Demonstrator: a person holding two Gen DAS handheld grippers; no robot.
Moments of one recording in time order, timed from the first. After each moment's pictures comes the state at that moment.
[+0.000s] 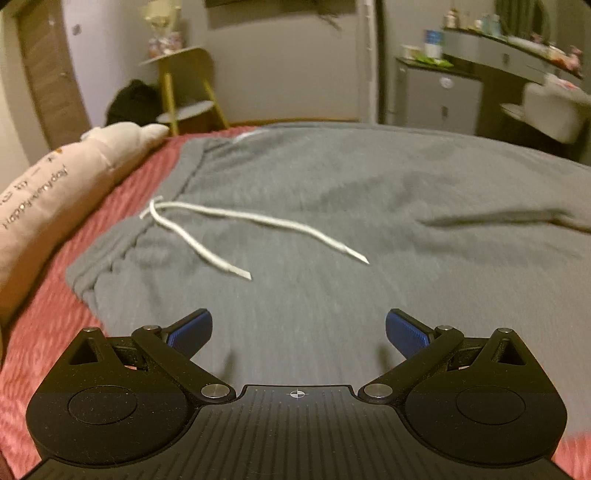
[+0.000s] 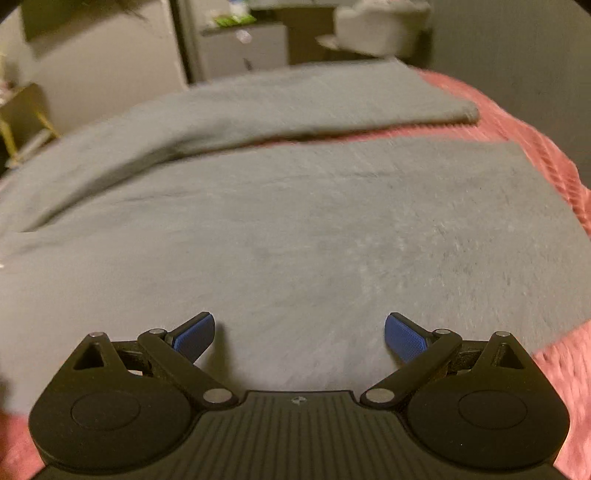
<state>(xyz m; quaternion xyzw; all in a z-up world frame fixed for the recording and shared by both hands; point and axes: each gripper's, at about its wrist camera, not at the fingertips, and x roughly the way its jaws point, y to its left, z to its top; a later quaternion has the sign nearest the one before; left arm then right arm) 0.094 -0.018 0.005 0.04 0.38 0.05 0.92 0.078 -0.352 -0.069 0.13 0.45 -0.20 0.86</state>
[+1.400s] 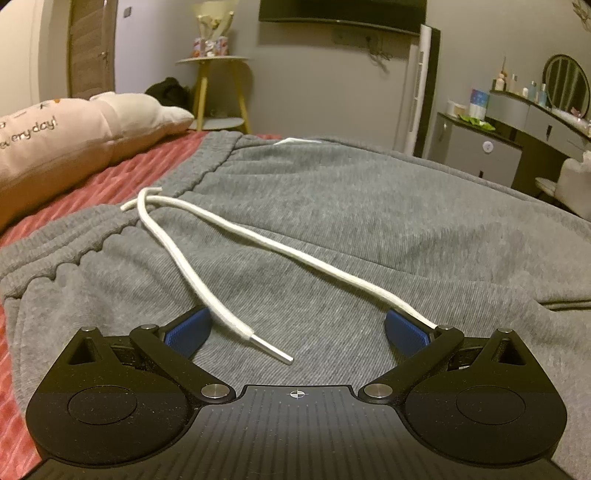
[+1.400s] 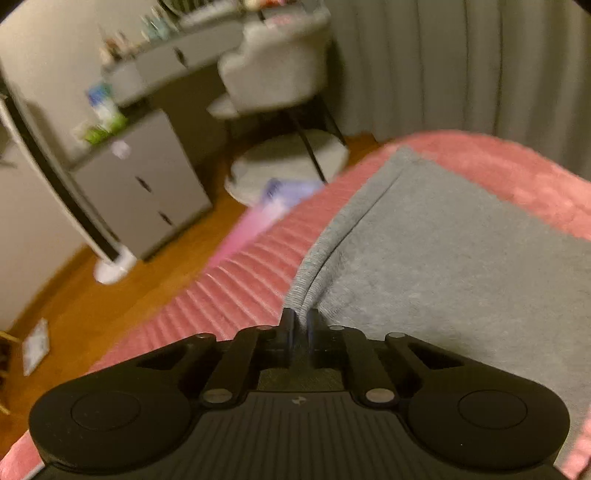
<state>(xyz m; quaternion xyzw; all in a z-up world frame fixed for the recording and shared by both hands) 0.162 0.040 -0.062 -0.06 0.31 0.07 0.95 0.367 -0.513 -0.029 0.28 0.29 -0.32 0.86</state>
